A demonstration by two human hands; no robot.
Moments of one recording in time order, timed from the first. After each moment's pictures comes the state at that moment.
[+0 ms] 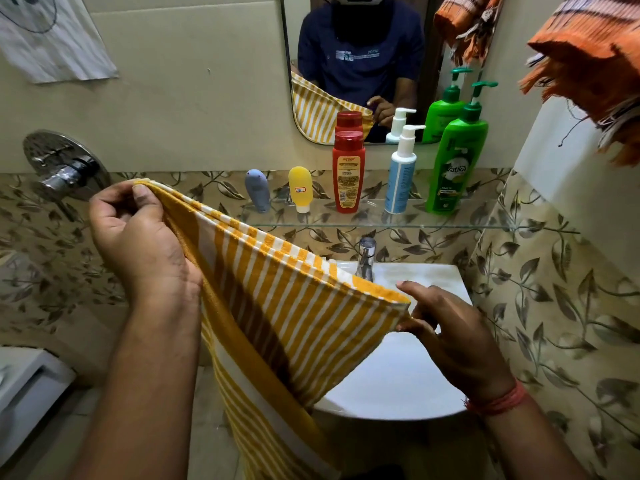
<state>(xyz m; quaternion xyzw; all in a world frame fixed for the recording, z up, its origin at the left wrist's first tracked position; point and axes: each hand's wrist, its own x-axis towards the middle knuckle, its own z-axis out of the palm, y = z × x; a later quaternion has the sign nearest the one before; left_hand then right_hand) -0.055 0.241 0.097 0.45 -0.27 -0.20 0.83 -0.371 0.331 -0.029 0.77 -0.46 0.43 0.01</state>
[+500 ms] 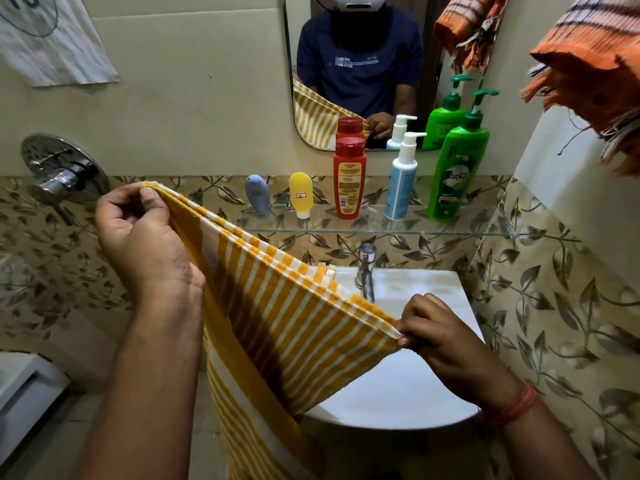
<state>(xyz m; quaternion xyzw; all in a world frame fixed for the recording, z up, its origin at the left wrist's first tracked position) -0.057 0.233 0.096 0.44 -0.27 -0.20 0.83 -0.374 0.325 -0.026 0.83 -0.45 0.30 -0.10</state>
